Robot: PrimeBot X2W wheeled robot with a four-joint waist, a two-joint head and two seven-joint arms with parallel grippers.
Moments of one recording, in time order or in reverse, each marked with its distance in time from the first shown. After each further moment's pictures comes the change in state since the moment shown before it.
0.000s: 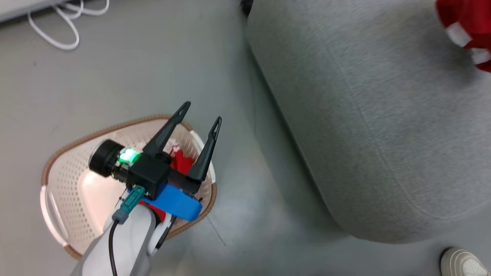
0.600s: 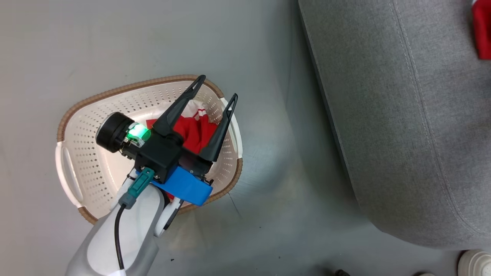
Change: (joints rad) left arm -0.113 -0.006 -0.051 -0.014 0.003 0.000 0.000; right arm 0.064 0.035 -0.229 0.067 -0.091 0.000 -0.047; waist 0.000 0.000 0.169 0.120
